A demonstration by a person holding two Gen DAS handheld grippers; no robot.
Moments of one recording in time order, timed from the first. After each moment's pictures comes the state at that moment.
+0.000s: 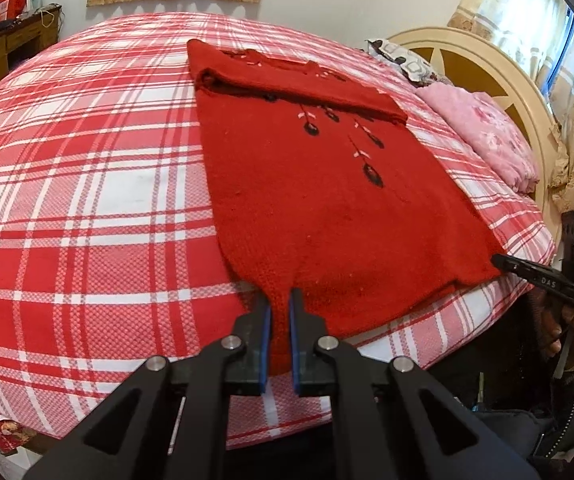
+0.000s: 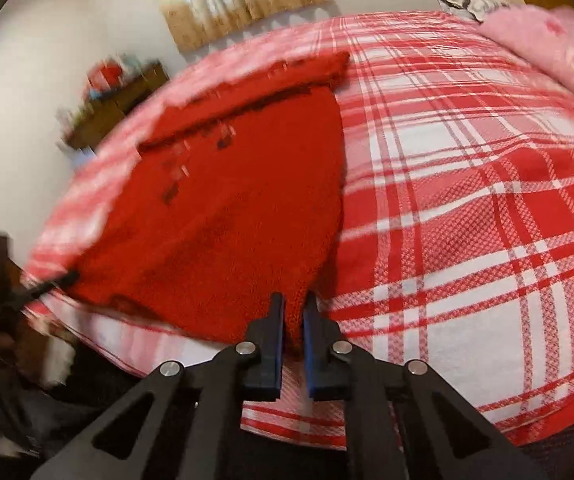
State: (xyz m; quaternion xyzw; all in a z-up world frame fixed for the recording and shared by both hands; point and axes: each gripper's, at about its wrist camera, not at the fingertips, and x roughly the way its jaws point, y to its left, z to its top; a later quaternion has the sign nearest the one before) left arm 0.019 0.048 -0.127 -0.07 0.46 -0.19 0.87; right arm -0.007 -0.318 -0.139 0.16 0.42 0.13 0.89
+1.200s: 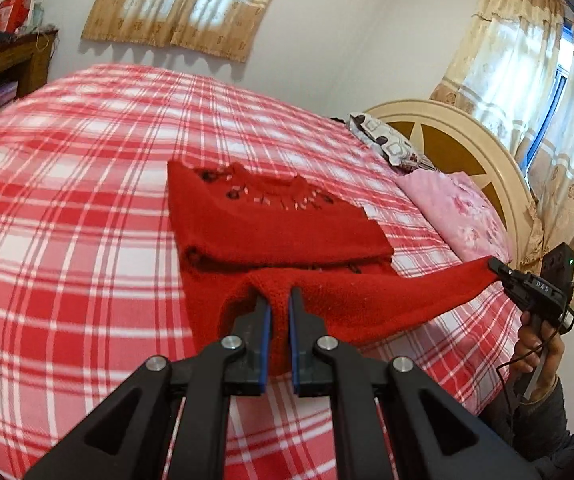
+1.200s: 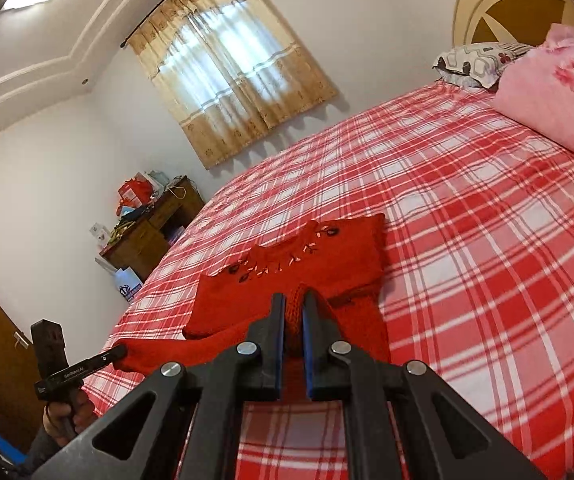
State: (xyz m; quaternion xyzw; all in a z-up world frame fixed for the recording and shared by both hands) left arm 0.138 0.069 -0.041 -0.14 0.35 -0.23 0.90; right arm 0.122 -0.339 -0.031 0.23 0.27 0.13 0.92
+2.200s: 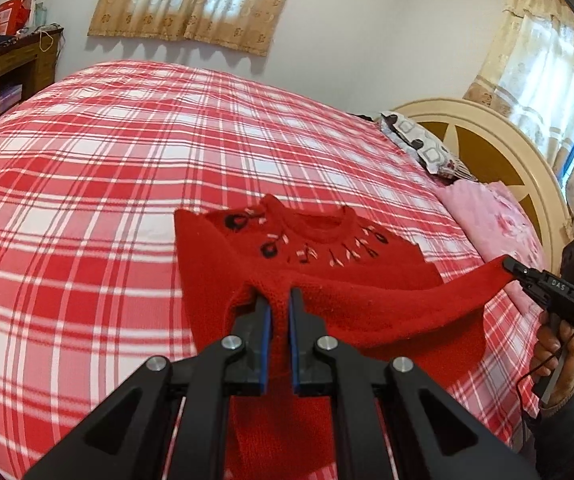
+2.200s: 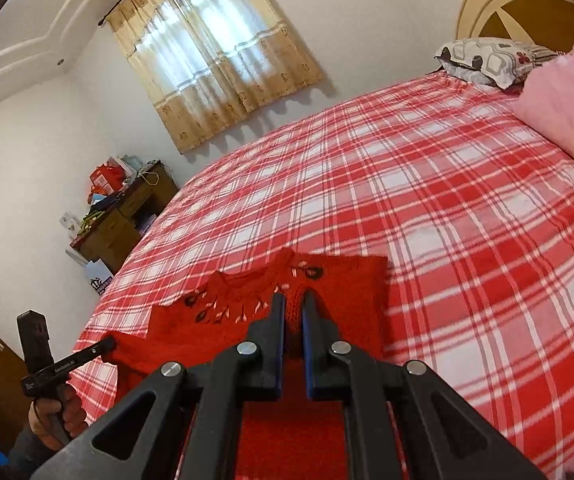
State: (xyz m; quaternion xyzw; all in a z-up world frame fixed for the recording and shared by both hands) left arm 0.267 0.061 -0.052 -0.13 0.38 -0.19 0.90; right arm 0.273 -0.333 -0.029 0.20 0.31 0.10 0.92
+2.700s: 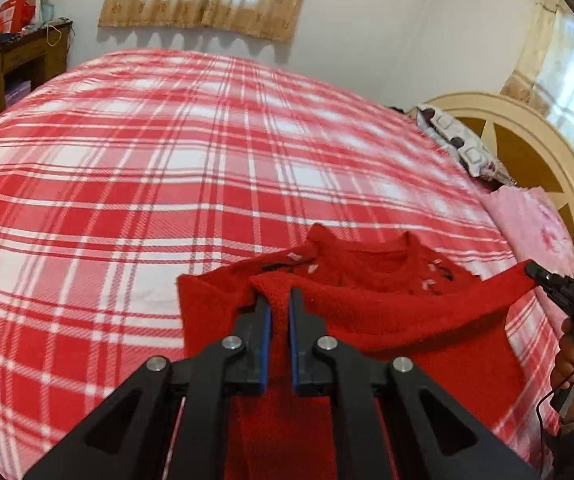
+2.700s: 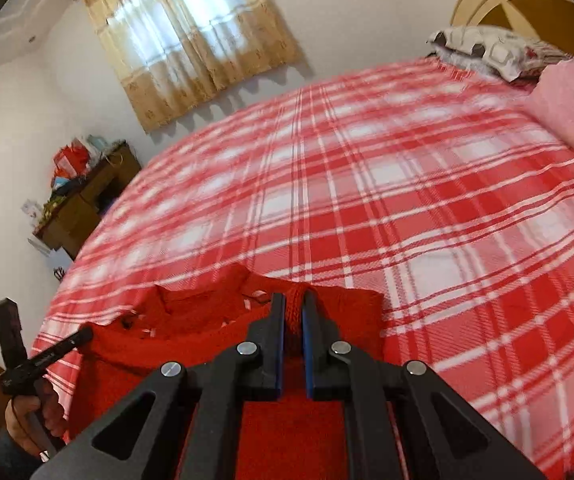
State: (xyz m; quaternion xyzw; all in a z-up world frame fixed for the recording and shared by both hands) left arm 0.368 0.048 -0.091 -0.10 0.40 -0.14 0.90; right arm 0.385 -0.327 -0.086 0.18 0.36 0.05 0.91
